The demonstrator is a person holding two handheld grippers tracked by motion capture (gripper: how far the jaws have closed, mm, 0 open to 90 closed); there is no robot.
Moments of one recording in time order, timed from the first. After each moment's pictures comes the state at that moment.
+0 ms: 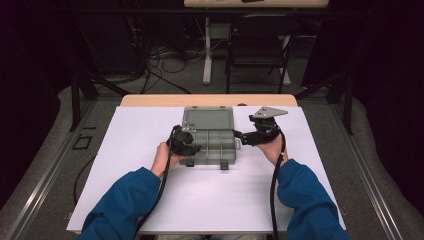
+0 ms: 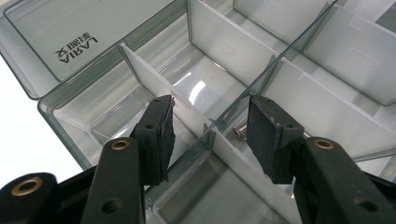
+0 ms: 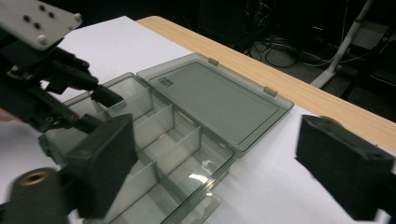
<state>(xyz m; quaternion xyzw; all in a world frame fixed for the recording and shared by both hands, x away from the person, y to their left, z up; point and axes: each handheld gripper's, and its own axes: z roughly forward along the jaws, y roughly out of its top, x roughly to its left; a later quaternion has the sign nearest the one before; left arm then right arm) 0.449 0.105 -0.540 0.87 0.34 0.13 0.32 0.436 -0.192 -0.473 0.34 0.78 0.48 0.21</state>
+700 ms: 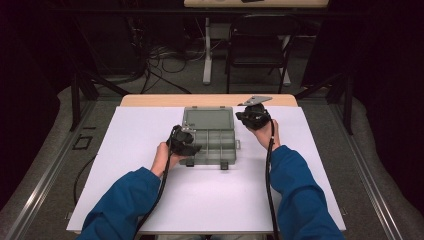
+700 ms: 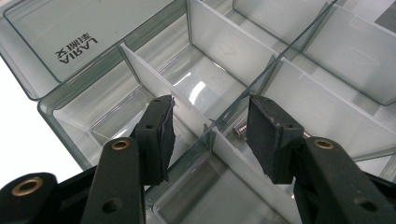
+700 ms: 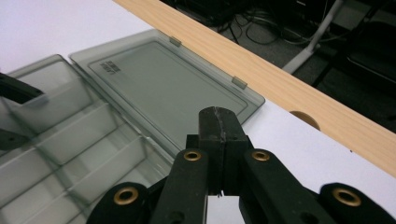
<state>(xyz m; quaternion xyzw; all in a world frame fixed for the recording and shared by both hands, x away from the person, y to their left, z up) 0.449 0.105 -0.540 0.87 0.34 0.13 0.32 0.496 -0.177 -0.488 0.36 0.81 0.41 0.23</state>
